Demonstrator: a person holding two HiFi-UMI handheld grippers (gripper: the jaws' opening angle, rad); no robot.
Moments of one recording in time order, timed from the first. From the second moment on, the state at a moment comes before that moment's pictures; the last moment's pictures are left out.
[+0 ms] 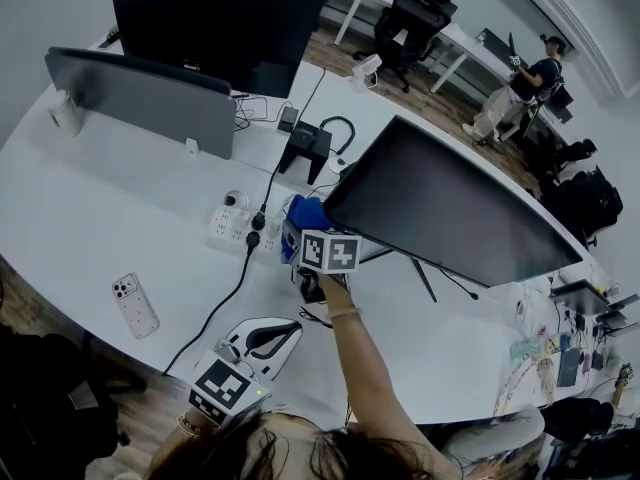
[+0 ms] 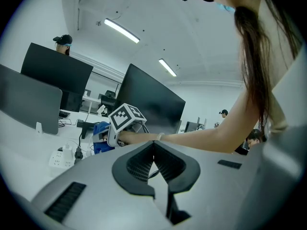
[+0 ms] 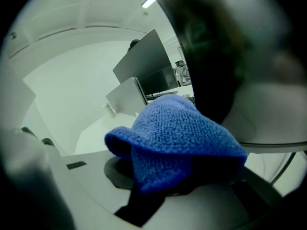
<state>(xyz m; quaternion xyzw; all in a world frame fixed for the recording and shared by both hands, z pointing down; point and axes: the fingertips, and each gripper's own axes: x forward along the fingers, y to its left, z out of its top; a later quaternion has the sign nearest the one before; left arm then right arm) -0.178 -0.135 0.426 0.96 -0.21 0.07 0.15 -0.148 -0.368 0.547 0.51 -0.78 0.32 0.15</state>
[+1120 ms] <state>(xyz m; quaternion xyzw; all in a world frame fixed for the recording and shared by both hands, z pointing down) -0.182 -0.140 0.443 0.96 -0.24 0.09 0.16 -0.136 -0.374 0.486 0.56 -0.76 0.29 0.13</state>
